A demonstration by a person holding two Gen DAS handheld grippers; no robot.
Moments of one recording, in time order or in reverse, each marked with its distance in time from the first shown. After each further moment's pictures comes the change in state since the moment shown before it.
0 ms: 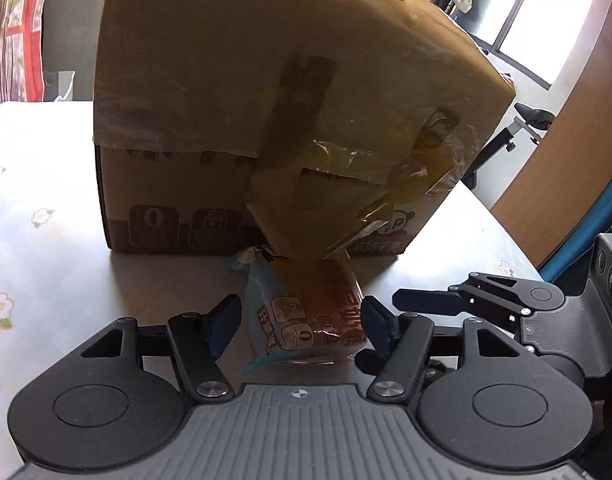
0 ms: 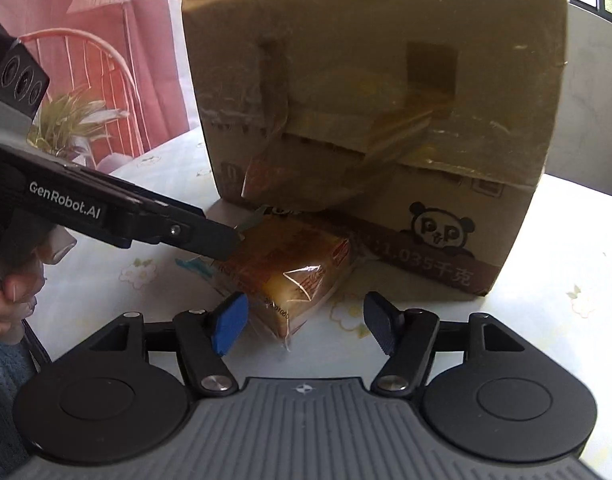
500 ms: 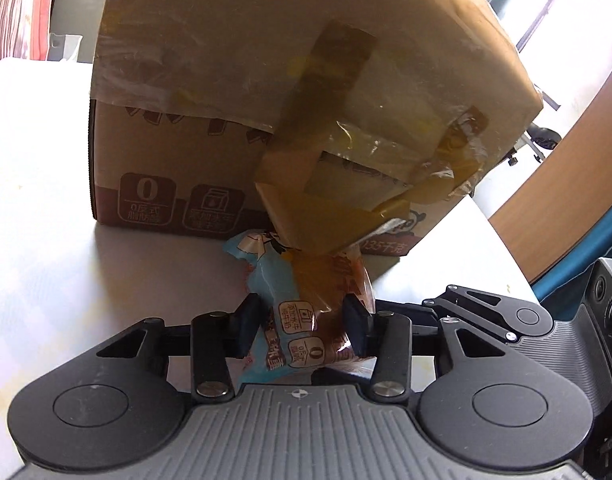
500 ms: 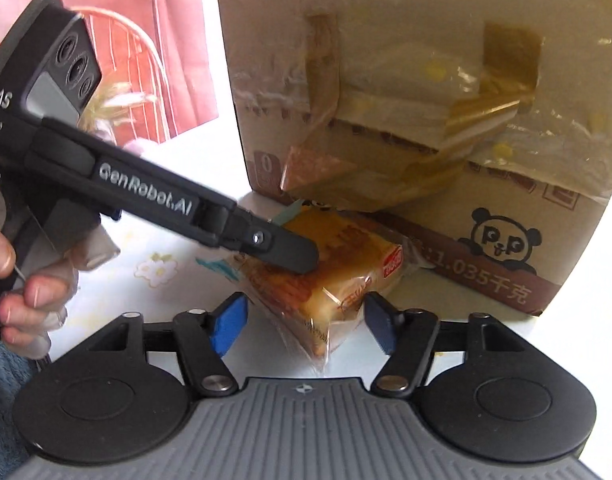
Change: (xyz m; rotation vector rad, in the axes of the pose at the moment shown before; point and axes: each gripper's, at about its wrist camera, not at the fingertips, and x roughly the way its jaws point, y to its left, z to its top) left arm 0.016 0.013 -0.005 -0.091 0.025 -0.029; right arm 0.020 0.009 -0.002 -0.042 -0.003 0.072
